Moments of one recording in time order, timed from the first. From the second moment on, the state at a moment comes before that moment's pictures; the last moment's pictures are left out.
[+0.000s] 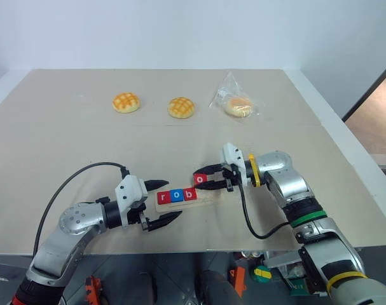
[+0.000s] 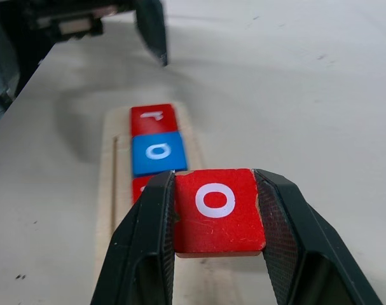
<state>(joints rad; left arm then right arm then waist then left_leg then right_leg) -0.07 0.56 -0.08 -0.42 -0.40 0.30 -0.88 -0.74 -0.45 0.23 0.45 0.21 0.04 1.38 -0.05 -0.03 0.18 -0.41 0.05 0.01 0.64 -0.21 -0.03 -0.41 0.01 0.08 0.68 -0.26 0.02</state>
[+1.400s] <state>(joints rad) -0.05 0.56 -0.08 -0.42 -0.37 0.30 -0.87 -0.76 -0.45 0.31 0.55 0.13 -0.08 1.49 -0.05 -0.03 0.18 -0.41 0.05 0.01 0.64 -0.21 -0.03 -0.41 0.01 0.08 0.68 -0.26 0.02</state>
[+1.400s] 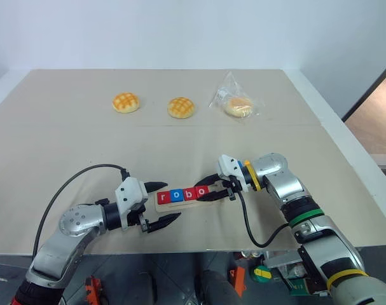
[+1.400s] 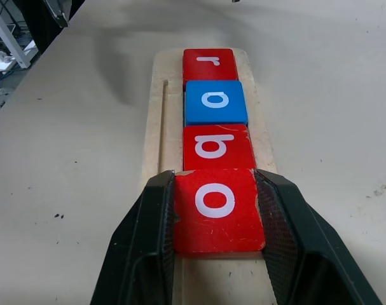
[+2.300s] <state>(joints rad) -0.04 0.56 -0.08 -0.43 -0.37 0.30 -0.85 -0.80 -0.41 0.31 0.63 0.10 -0.11 1.50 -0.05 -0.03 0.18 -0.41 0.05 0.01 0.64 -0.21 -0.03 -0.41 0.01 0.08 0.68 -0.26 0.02</state>
